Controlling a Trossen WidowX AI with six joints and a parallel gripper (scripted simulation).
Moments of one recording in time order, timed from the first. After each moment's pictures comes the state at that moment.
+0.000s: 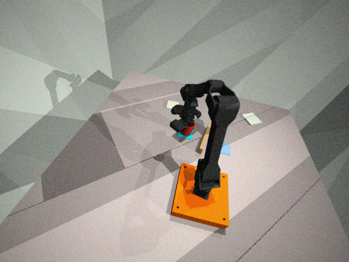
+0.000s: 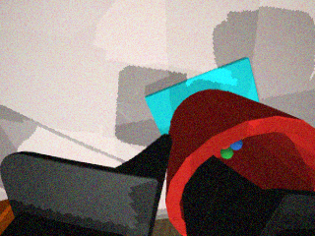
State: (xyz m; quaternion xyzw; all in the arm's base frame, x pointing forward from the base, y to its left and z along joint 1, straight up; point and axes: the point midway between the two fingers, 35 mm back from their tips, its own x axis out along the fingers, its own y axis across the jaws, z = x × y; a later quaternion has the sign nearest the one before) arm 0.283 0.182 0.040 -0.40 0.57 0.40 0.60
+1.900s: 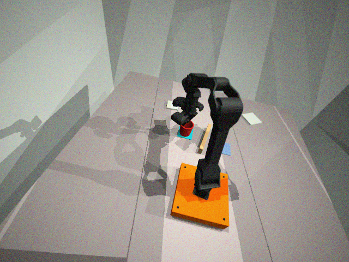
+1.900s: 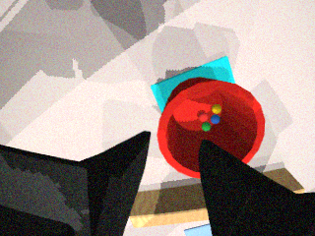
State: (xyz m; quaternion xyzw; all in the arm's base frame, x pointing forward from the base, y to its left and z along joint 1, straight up) arm 0.282 0.181 0.088 -0.40 0.57 0.40 0.60
